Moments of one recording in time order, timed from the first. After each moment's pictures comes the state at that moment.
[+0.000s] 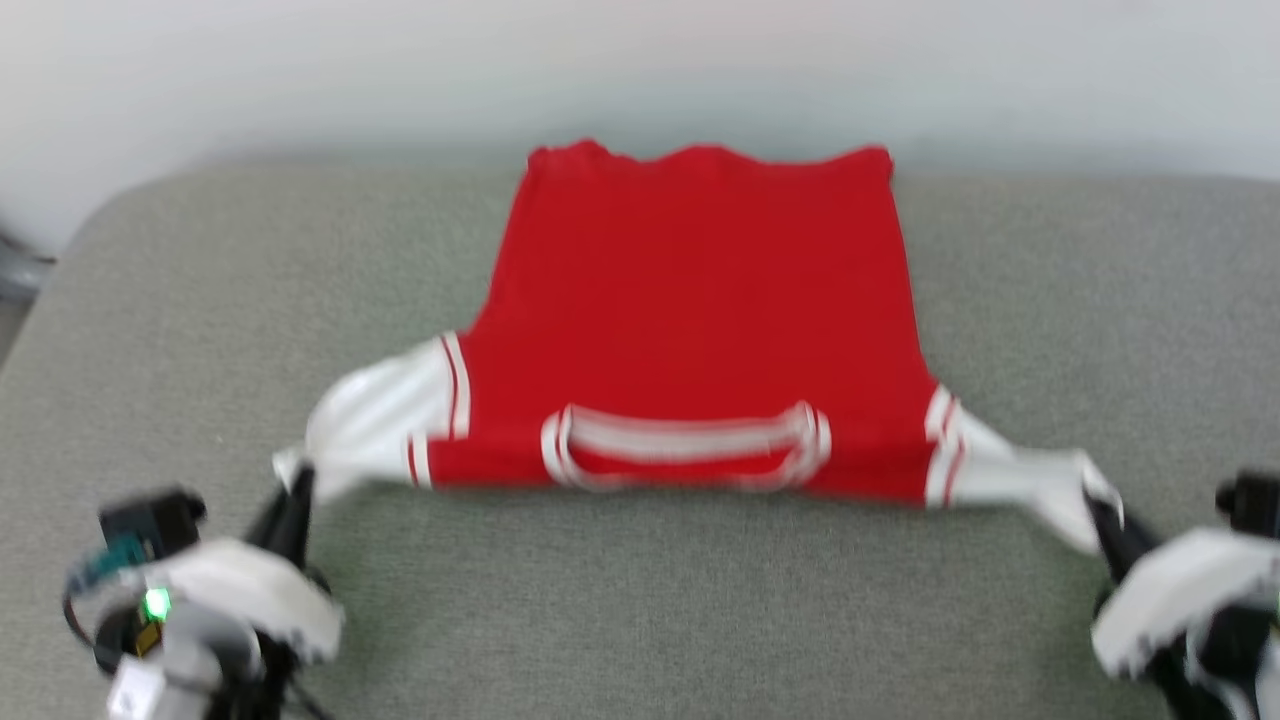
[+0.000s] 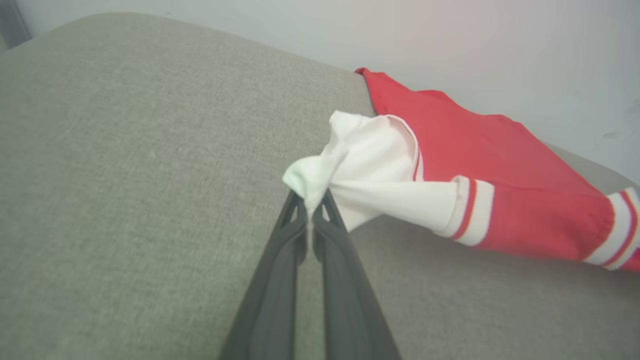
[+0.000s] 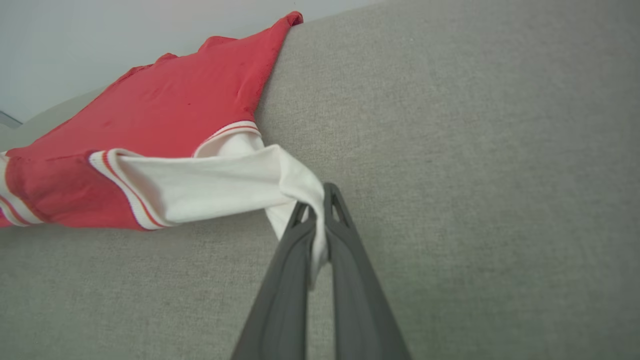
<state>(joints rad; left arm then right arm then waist) -0.37 0.47 -0.42 0.61 -0.93 -0.04 -0.26 -0.19 -0.19 -0.13 0.28 0.42 0.13 0.24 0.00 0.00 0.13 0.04</state>
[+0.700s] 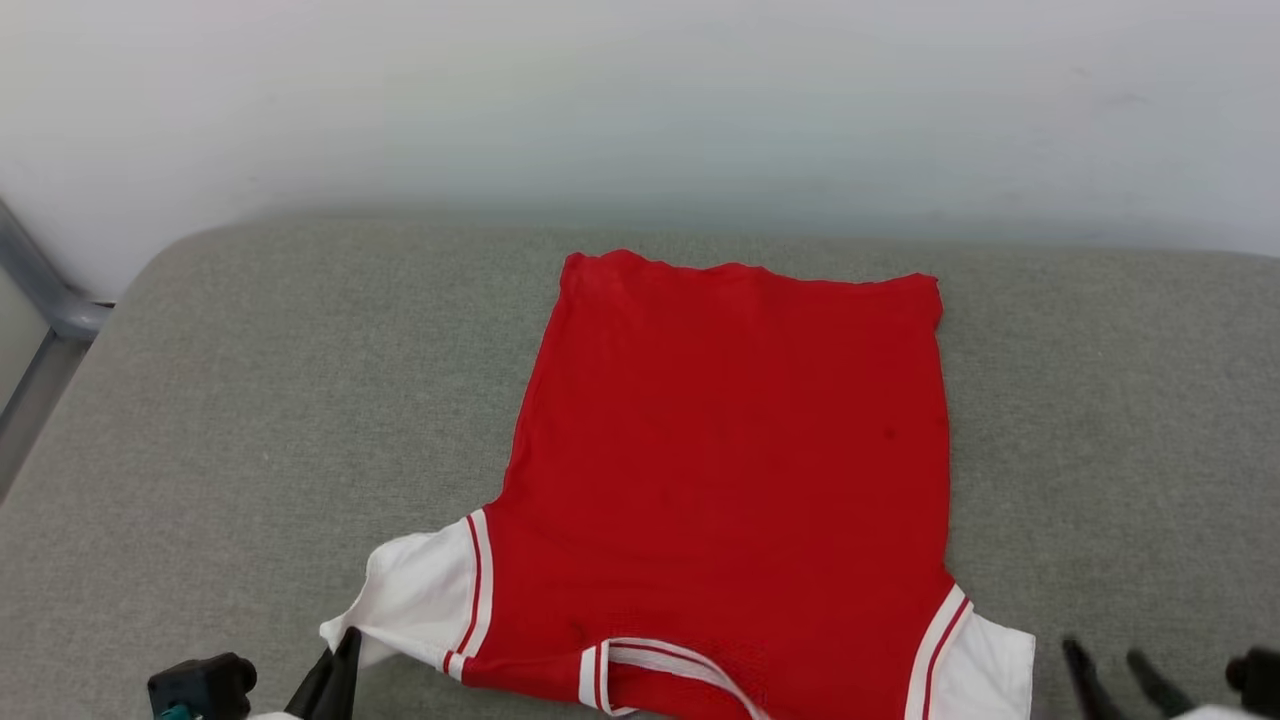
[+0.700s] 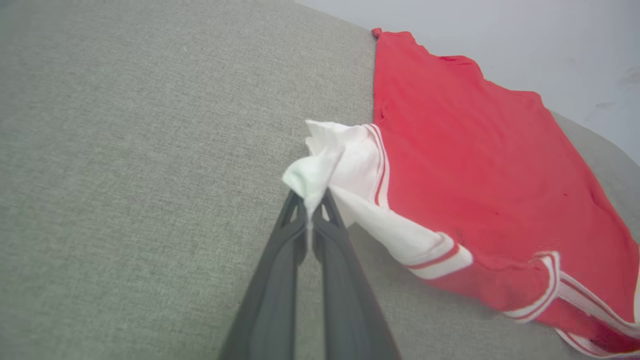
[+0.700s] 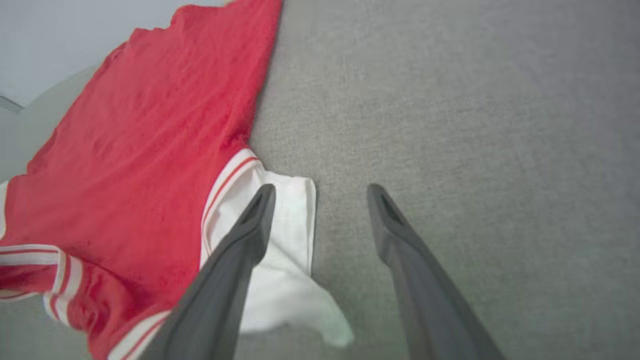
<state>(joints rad) 0.09 0.53 -0.44 0.10 -0.93 0.21 -0.20 0.26 -0.05 -0.21 -0.01 0.38 0.13 0.30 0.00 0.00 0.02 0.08</state>
